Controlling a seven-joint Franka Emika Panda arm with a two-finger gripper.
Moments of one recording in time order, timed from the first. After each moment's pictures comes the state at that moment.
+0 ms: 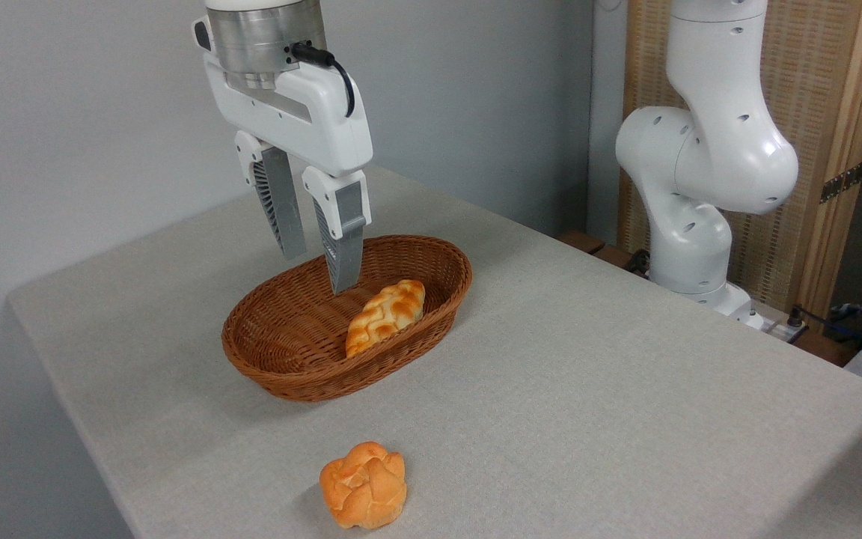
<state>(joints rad) -0.02 0.00 -0.07 -1.63 -0.04 1.66 0.66</state>
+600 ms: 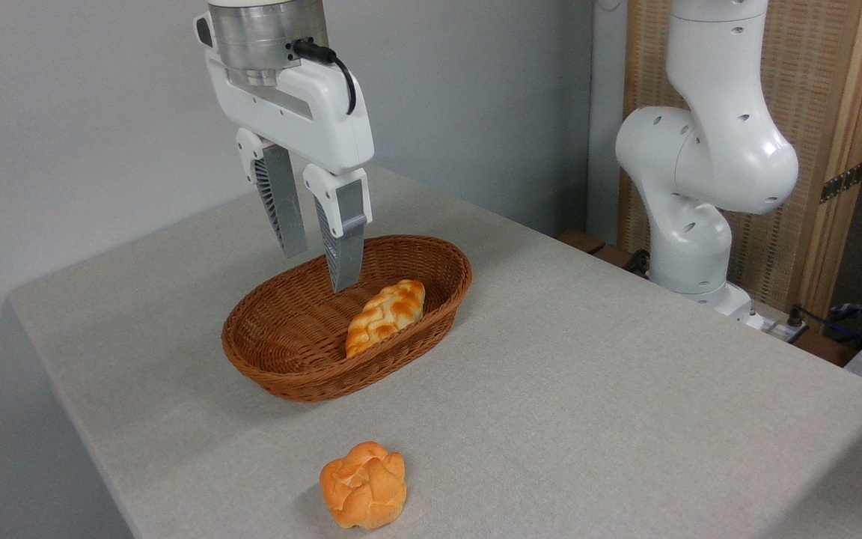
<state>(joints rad) -0.02 -0.01 -0.06 -1.63 -0.04 1.66 0.67</state>
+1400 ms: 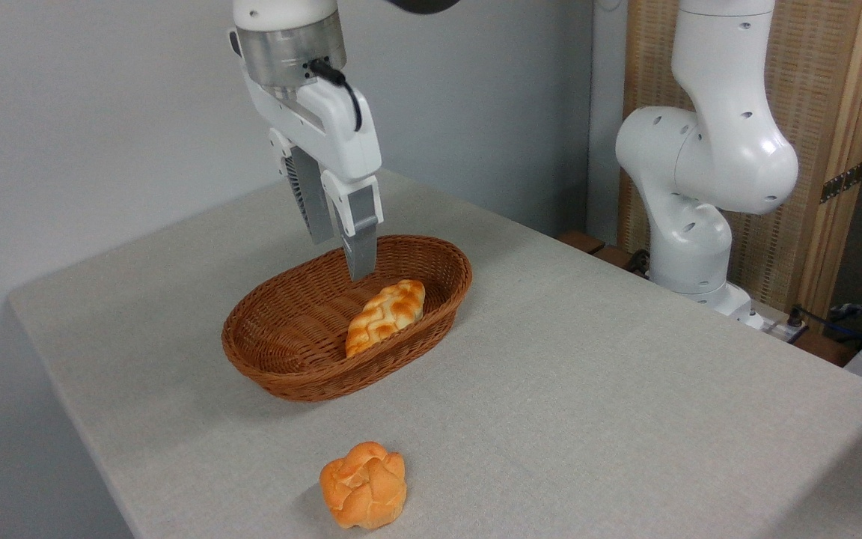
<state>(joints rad) -0.03 -0.09 -0.13 -1.79 -0.10 1.68 0.74</state>
